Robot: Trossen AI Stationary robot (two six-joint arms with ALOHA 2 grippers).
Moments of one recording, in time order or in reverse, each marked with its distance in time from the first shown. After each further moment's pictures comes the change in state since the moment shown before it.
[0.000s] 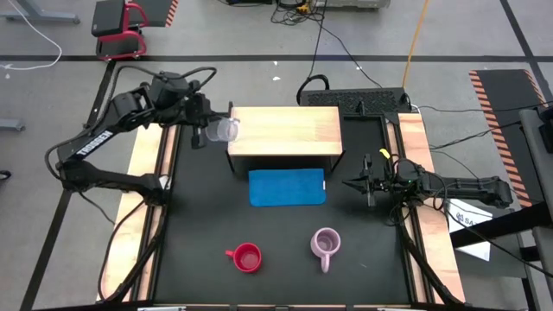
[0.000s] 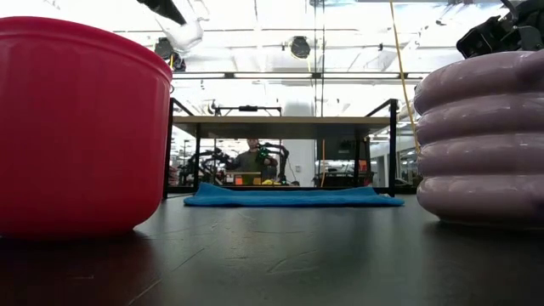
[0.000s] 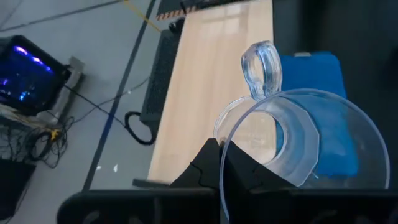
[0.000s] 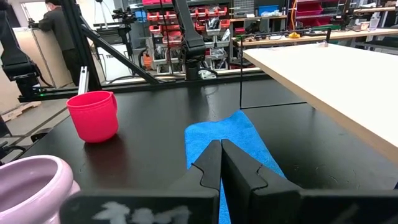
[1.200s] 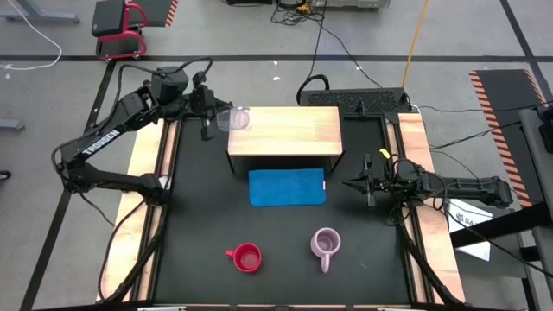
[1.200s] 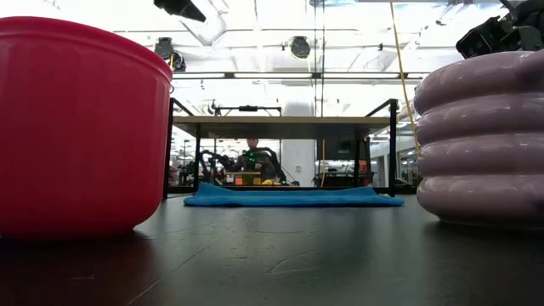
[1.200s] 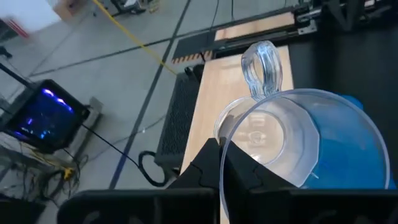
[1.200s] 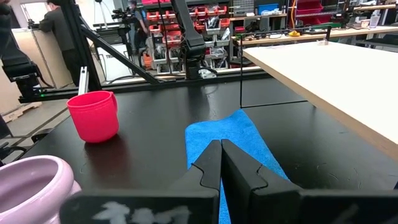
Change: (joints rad) left arm 0.052 0.011 -0.078 0.266 0.088 0.036; right arm 0.000 0.000 0.000 -0.003 0.000 0.008
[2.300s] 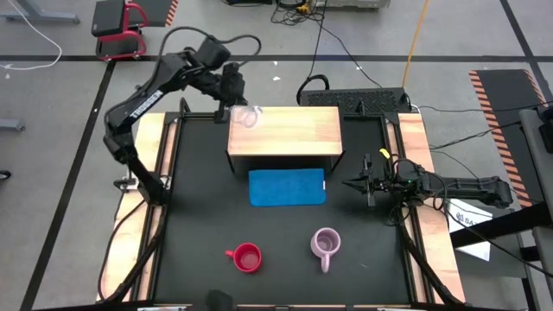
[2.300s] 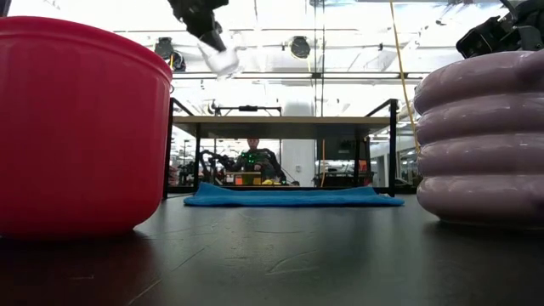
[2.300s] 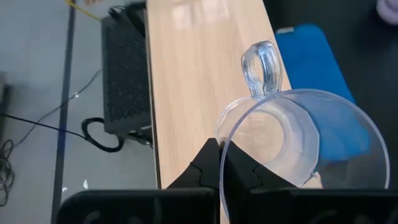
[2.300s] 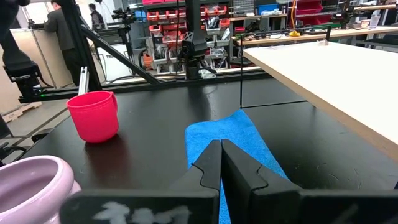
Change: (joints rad) left arm 0.119 0.511 0.557 -0.508 0.183 0.295; right arm 0.000 0.000 0.000 0.000 0.000 0.000
